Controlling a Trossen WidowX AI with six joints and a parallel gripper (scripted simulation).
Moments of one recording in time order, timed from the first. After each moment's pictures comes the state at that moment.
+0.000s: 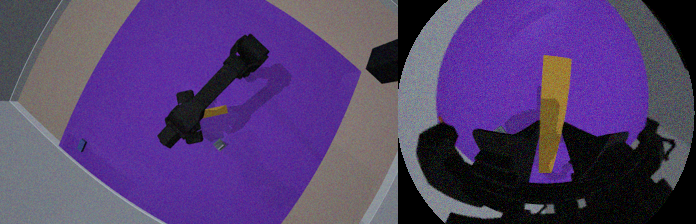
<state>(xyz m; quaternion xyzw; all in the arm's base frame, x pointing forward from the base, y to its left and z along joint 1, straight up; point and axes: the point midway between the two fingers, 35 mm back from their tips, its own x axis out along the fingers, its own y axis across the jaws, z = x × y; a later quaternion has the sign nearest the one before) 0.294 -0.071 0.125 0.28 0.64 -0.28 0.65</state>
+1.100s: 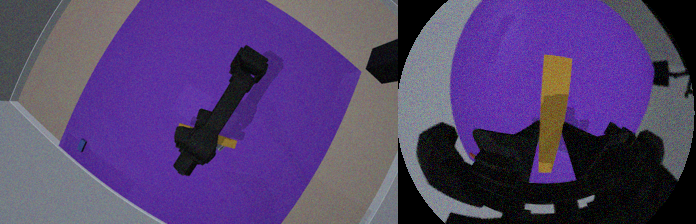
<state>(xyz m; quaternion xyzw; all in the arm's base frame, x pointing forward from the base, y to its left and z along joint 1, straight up) 0.331 -0.004 0.155 0.44 0.55 -0.43 0.57</state>
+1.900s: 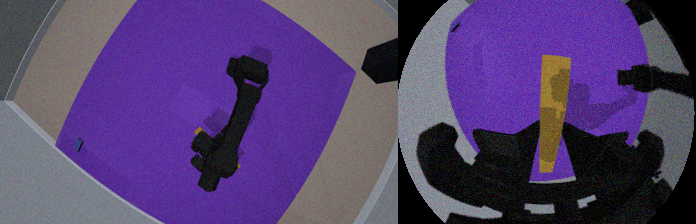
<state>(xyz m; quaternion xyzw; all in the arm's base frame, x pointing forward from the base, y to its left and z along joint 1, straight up) 0.337 0.075 0.154 0.57 0.43 -0.55 0.44</state>
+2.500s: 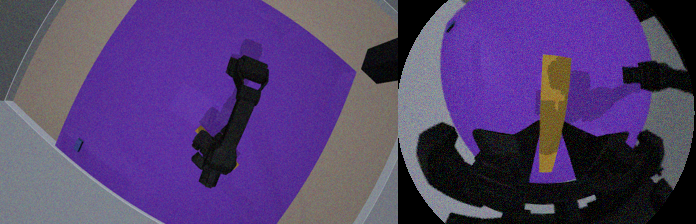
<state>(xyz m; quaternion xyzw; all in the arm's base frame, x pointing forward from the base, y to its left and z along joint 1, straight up) 0.336 0.077 0.127 0.57 0.42 -0.55 0.43</state>
